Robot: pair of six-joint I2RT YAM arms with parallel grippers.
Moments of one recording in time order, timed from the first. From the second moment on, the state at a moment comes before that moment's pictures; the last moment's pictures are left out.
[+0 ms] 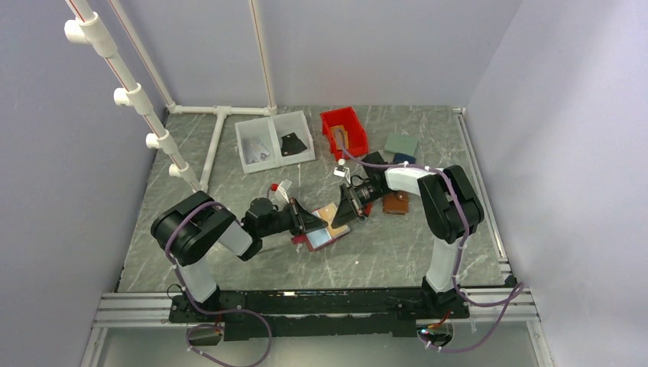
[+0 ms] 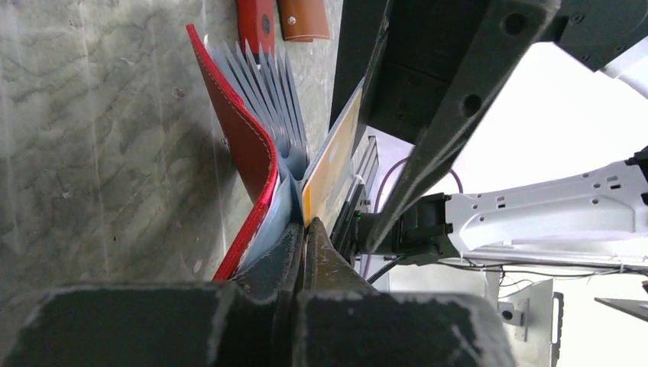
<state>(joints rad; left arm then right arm) -0.66 1.76 0.35 1.22 0.50 -1.21 0.40 1.90 1.07 -0.54 -1.30 -0.16</state>
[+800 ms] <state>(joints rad) -0.62 1.15 0.41 0.37 0.68 -0.55 0.41 1.55 0.99 -0.82 -1.10 -0.83</state>
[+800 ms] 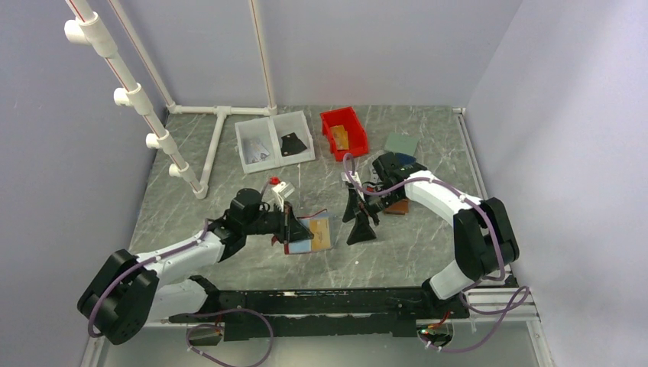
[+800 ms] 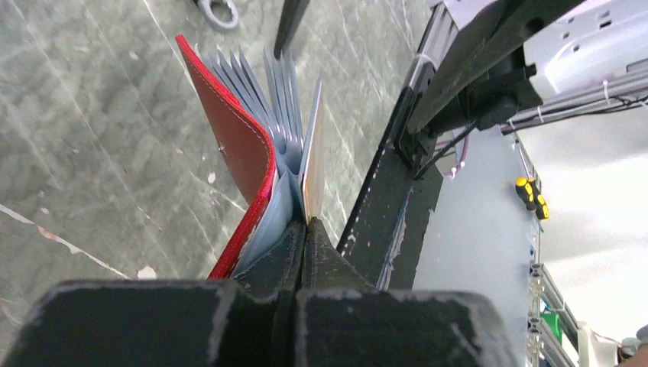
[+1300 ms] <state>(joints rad) -0.77 1.28 0.52 0.28 0.71 -0.42 0.45 1.59 0.99 -0.77 -1.08 -0.90</state>
